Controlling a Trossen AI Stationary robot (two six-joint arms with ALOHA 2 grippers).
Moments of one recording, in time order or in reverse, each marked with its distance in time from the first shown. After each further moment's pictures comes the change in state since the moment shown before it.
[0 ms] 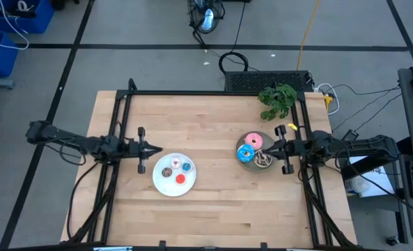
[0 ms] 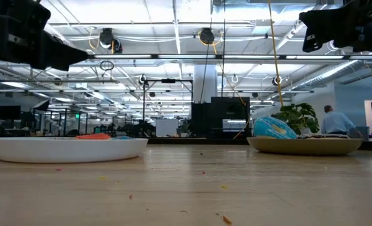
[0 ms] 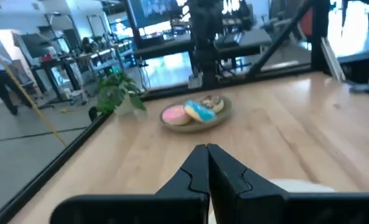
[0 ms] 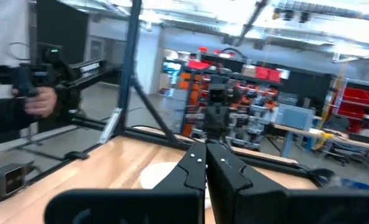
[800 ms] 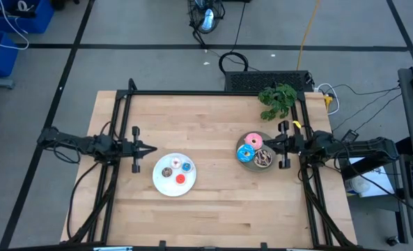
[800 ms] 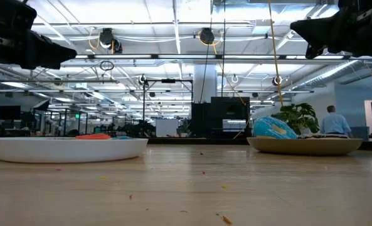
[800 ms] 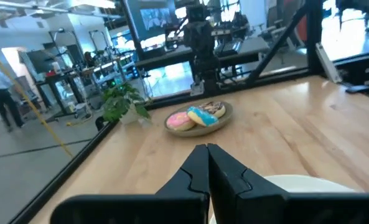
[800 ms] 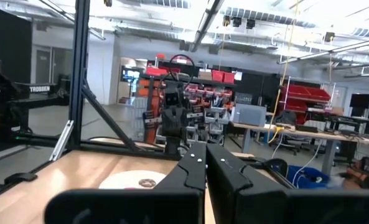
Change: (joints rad) left arm -0.026 -0.329 -0.021 -0.289 -0.018 0.054; right arm -0.021 -0.038 -0.046 0.059 0.170 0.019
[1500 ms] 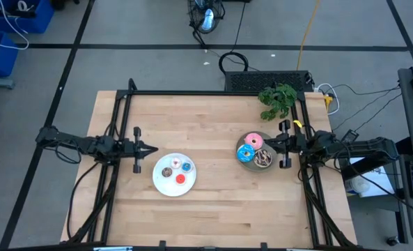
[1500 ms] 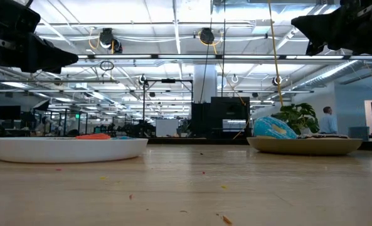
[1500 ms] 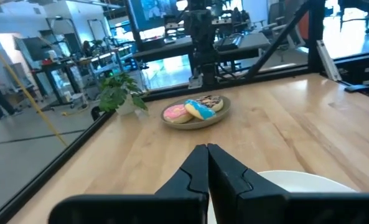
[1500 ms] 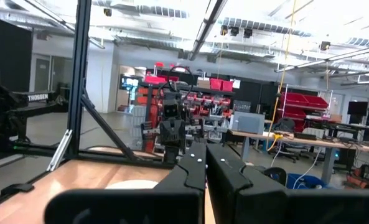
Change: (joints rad) left arm 0.002 0.046 -0.010 0.020 0.007 -0.056; right arm 0.000 0.001 0.000 0.037 0.002 0.000
